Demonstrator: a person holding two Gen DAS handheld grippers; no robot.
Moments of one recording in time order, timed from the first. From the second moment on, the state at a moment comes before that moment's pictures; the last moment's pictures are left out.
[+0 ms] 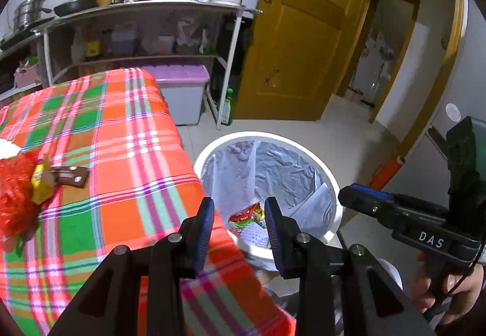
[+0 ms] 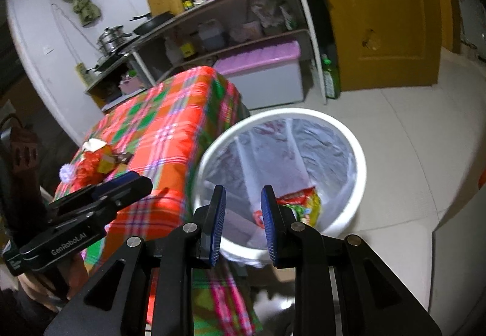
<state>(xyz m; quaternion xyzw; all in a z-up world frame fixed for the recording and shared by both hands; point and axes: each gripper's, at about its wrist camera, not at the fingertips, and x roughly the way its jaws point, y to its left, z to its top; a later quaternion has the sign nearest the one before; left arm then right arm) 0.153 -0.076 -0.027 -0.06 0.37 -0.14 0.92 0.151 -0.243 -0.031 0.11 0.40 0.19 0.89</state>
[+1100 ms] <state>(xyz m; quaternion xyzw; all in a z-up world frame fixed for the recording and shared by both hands) 0.083 0.016 -0.007 -0.10 0.33 -0.05 0.94 0.122 -0.156 -0.006 0.05 0.38 0.28 0.88</state>
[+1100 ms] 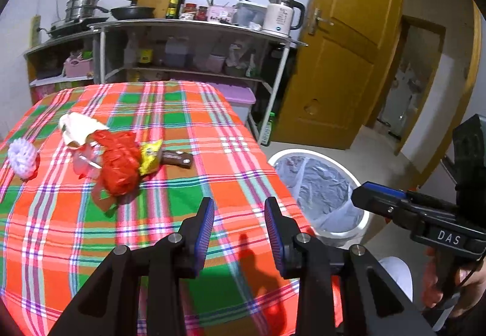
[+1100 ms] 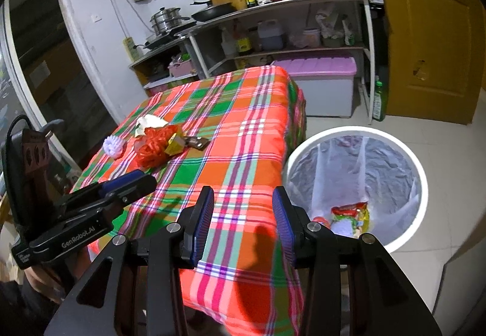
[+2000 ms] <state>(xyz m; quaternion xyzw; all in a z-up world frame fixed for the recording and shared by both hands) 0.094 0.104 -0.020 -0.13 0.32 0.05 0.94 0.145 -0.110 -0.015 0.04 0.38 0.32 0.87</state>
